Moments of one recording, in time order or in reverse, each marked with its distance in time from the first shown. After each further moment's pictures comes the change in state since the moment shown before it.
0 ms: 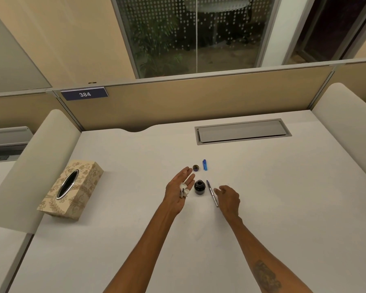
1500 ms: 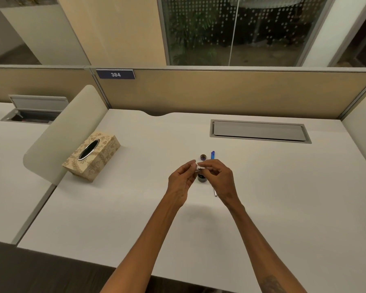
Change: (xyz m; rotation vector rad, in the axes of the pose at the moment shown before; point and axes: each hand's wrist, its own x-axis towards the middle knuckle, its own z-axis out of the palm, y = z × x) left_hand -0.060 -0.034 0.019 0.066 0.125 0.219; right_hand -0.033 -0.041 -0.047 0.448 -0.342 -0.707
